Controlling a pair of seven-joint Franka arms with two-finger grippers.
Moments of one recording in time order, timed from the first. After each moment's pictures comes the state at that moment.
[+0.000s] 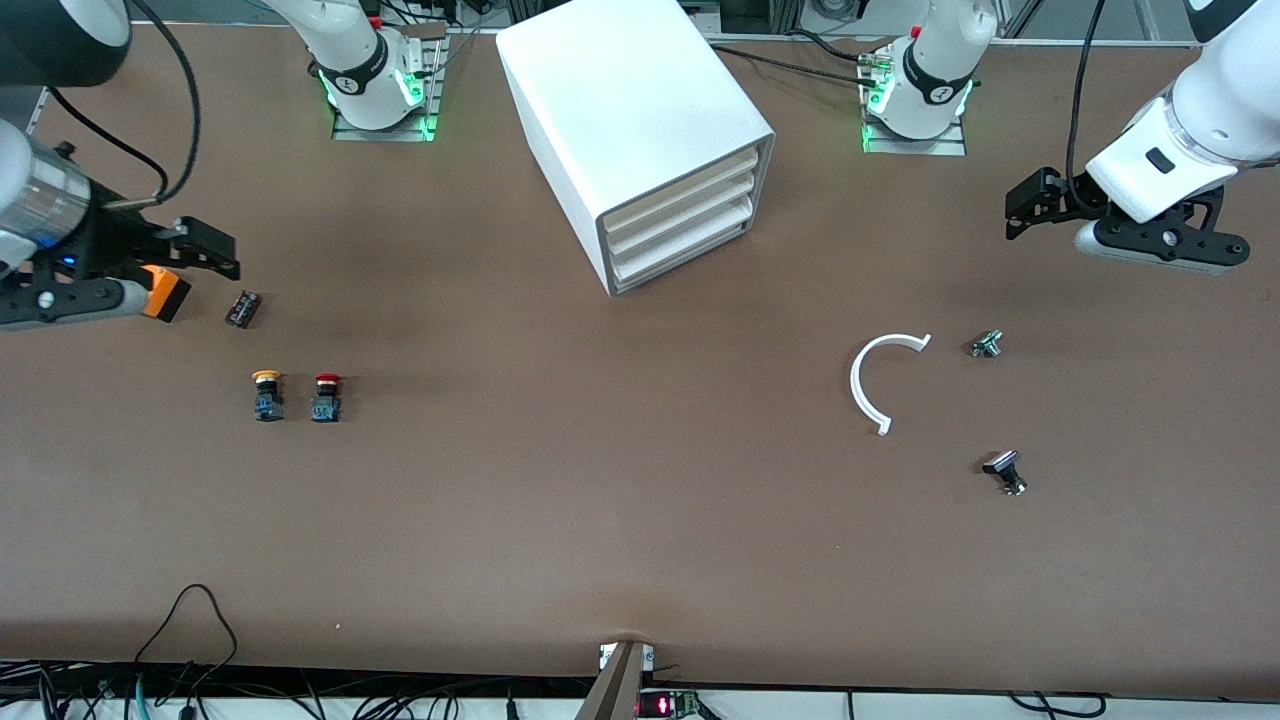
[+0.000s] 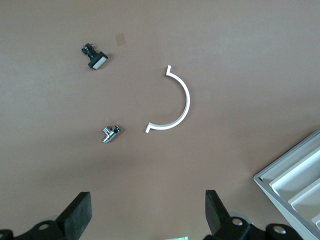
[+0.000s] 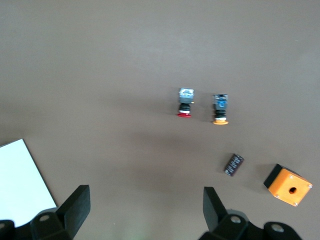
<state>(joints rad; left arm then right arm) -0.12 -0.05 0.00 -1.72 -0.03 1.58 0.03 0.09 0.18 0.03 -1.46 0.02 1.53 -0.04</state>
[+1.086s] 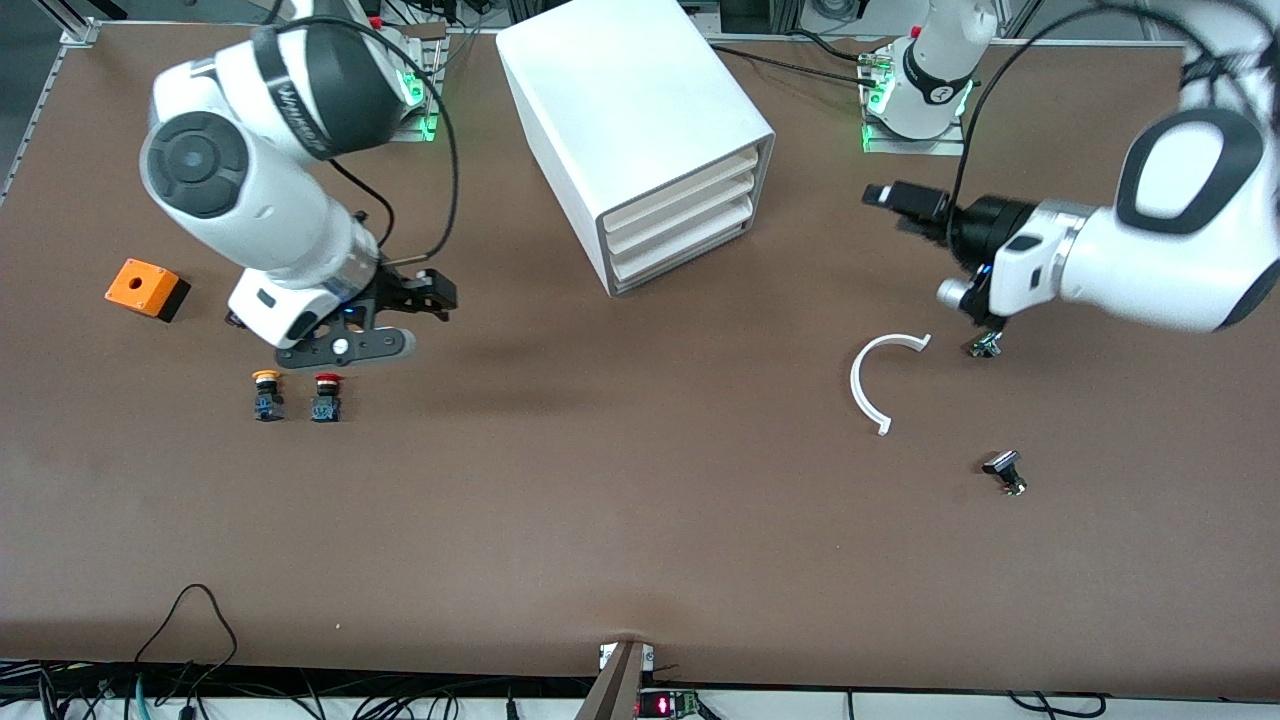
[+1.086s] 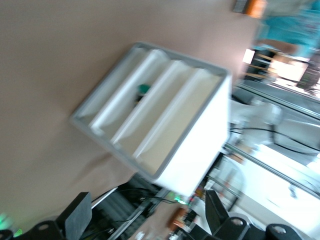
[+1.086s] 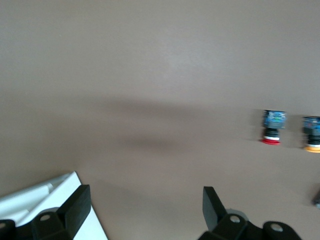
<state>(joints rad) -0.06 0.30 0.01 -1.71 -0.86 1.27 0.29 0.39 0.34 0.03 -1.46 0.04 1.76 0.30</state>
